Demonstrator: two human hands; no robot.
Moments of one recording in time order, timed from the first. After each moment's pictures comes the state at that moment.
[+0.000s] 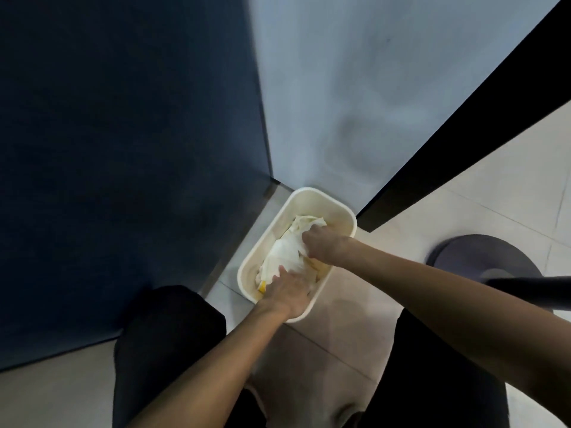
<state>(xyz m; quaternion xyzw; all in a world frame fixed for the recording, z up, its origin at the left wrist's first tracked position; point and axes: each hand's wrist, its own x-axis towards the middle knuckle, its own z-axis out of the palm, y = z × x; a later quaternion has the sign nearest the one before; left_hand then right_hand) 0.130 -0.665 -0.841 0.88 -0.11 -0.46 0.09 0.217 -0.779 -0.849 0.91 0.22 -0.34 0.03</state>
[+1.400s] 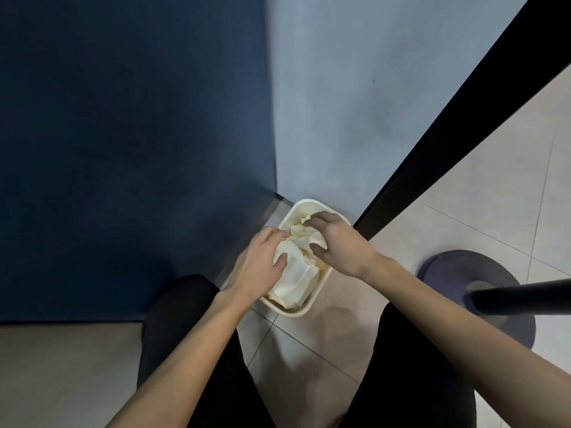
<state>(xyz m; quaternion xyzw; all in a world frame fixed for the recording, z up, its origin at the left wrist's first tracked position) 0.142 -0.604 -0.775 0.94 -0.11 -0.10 0.30 0.175 -0.803 -0.760 0.95 0.18 -0.15 -0.21</state>
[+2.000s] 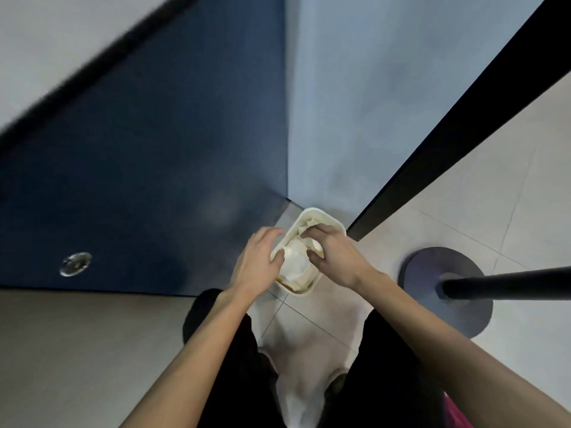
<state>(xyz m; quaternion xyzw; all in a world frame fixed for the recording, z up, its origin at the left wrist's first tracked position) 0.109 -0.579 -0.628 0.93 -0.04 -0.12 0.35 0.128 -0.774 -0.614 0.93 0.14 -0.19 -0.27</state>
